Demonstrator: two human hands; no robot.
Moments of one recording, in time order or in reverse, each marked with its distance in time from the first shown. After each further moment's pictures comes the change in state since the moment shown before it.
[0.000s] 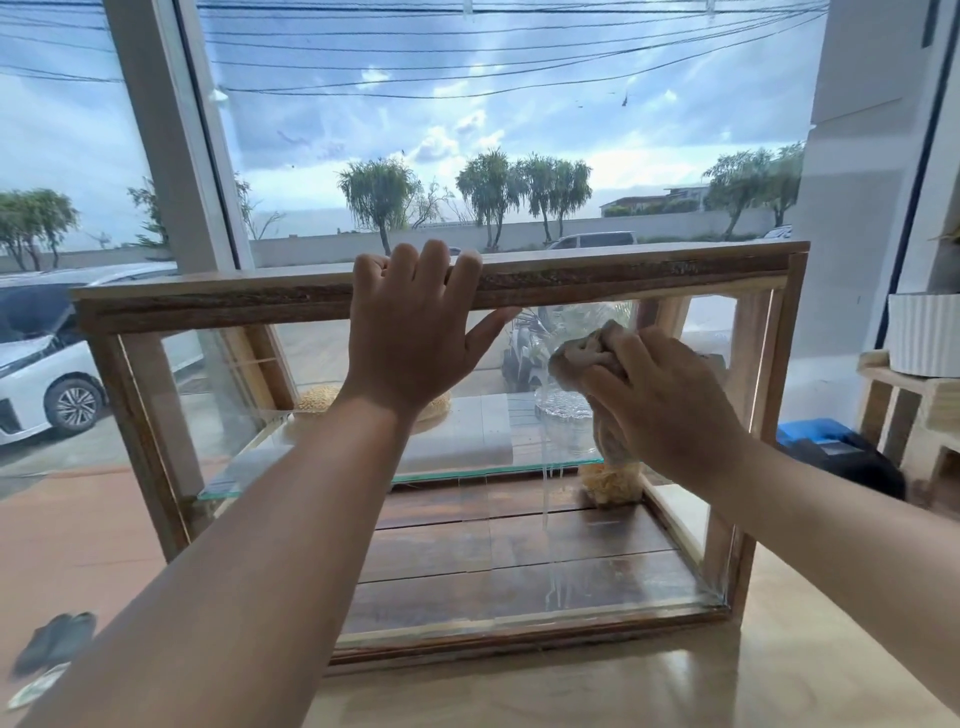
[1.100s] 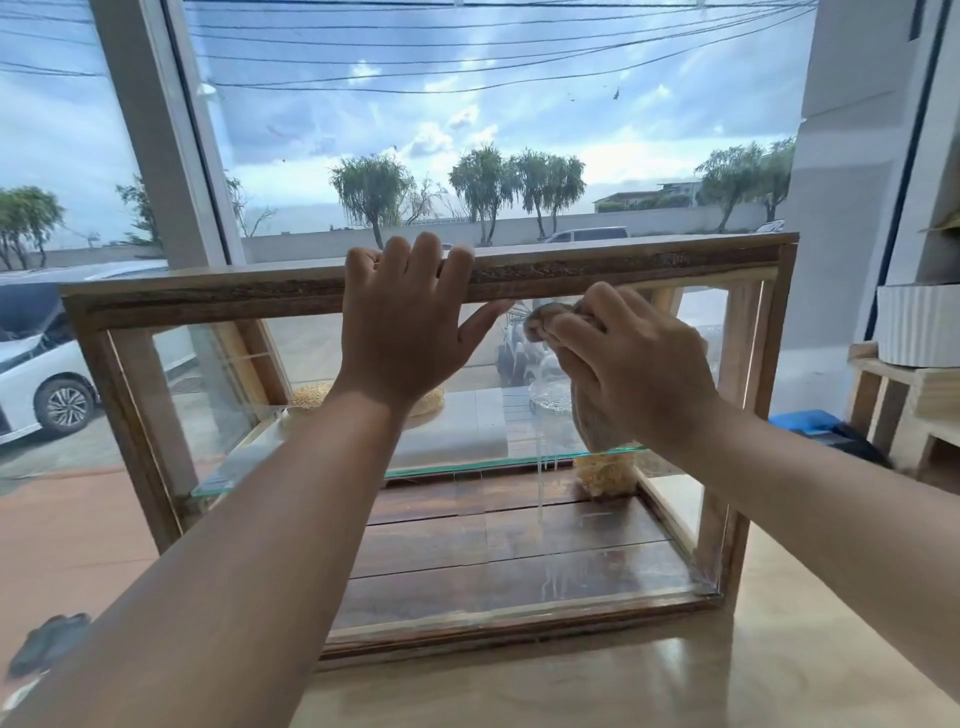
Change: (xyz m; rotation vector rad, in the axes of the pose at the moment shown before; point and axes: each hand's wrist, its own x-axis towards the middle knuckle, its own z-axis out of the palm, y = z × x) left_hand -0.001 0.000 0.000 0.005 0.006 0.003; right_hand 0.038 -0.011 -0.017 0.111 0.065 0.124
